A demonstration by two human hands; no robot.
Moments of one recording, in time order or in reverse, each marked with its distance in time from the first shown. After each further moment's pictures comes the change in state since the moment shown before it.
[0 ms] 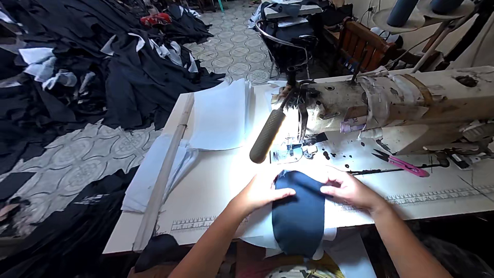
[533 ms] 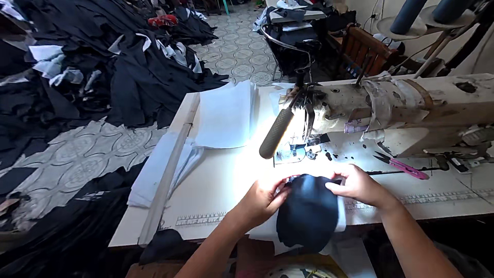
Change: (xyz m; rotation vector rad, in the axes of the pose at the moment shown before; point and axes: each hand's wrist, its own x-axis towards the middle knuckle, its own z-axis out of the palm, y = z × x) left_hand -0.029 0.015 0.007 0.018 0.319 0.412; right_hand 0.008 -0.040 -0.010 -0.003 -0.012 -0.052
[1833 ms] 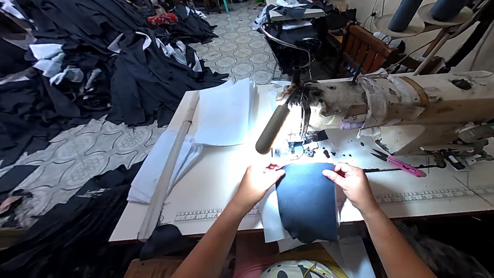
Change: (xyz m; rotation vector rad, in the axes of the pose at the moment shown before) left_hand 0.011 -0.012 0.005 -0.180 0.188 -0.386; right_hand -0.010 0.019 0.036 0.017 0.585 0.043
